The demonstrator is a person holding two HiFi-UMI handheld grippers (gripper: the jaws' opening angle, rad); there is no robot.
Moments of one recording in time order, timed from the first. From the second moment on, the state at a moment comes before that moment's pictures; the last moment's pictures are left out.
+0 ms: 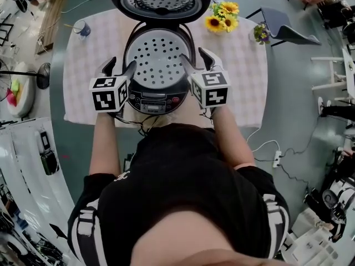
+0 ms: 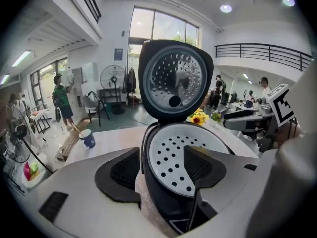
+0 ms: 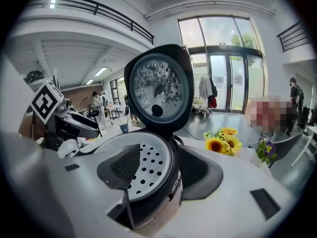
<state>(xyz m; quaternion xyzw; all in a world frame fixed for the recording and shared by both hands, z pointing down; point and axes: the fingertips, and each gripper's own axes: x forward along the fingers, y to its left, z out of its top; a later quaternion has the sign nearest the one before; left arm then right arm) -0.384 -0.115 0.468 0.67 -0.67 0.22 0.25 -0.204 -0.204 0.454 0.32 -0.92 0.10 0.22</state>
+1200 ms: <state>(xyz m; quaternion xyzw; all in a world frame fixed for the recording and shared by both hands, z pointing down) -0.407 -0.138 0.547 0.63 -0.62 0.22 0.42 -0.204 -0.235 0.540 0.40 -0.82 0.20 0.36</state>
